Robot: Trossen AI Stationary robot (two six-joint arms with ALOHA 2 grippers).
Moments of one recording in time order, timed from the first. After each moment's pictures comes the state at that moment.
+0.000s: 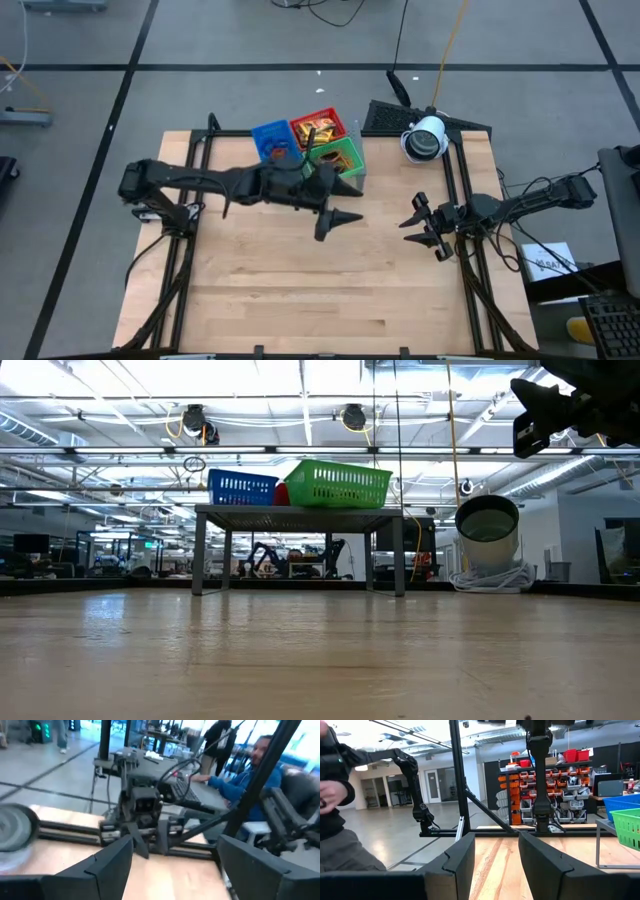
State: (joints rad) left arm -0.05 1.63 1.50 0.01 0.09 -0.21; right arm 0.21 0.43 0.02 0.62 -0.08 0.12
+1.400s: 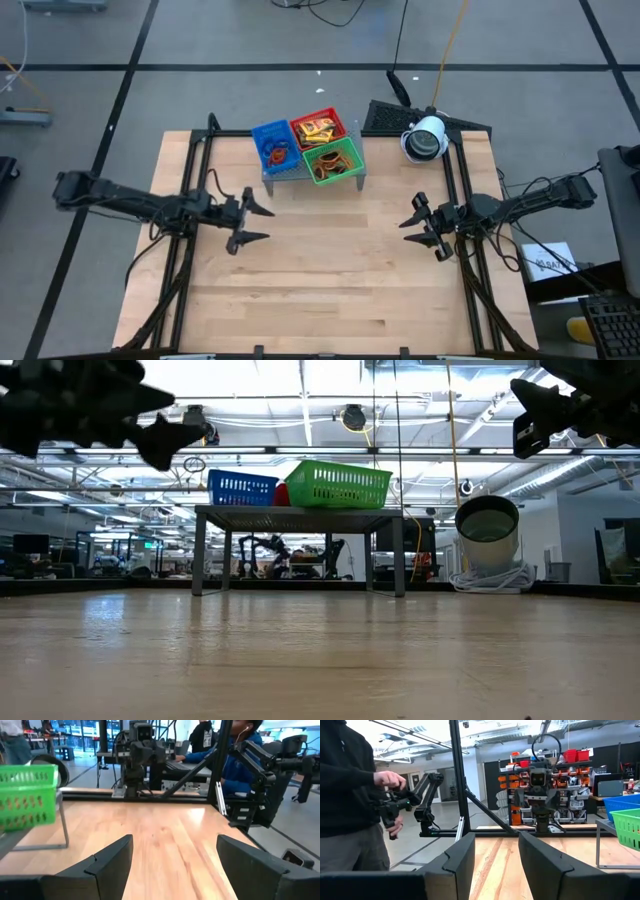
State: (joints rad) left arm -0.08 0.80 0.17 0.61 0.11 -0.07; right arm 0.21 0.43 0.02 0.62 -0.08 0.12
